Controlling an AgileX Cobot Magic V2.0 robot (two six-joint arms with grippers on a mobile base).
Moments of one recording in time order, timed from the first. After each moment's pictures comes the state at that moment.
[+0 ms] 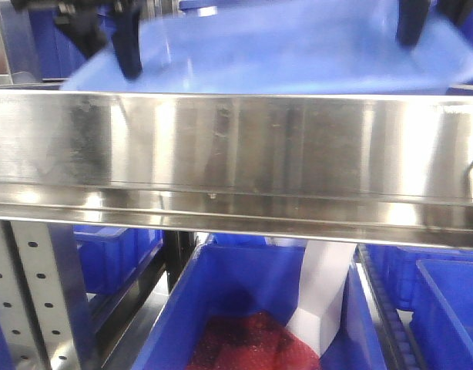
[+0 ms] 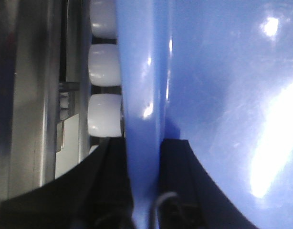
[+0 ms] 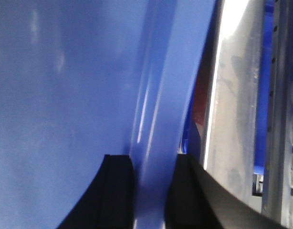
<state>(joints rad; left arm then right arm) -0.47 1.95 -1.93 0.03 1.25 -0.26 0.35 1.69 -1.61 -0.17 1.14 0.39</state>
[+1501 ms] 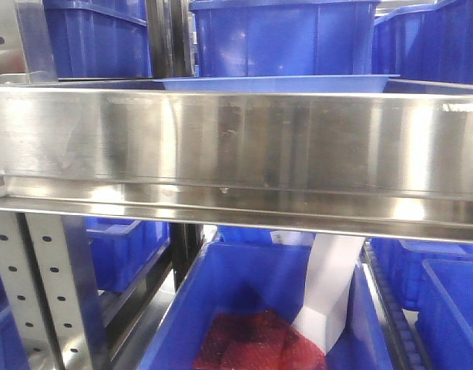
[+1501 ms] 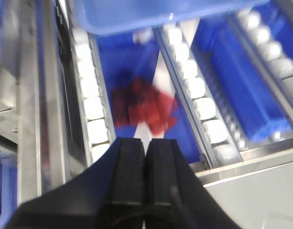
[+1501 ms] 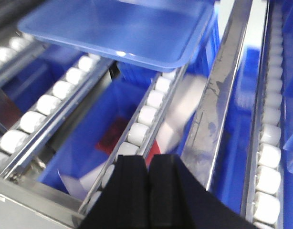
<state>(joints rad) -0.62 1.14 -1.32 0.08 0.91 -0.18 0.37 0.80 -0.94 -0.14 0.71 0.27</state>
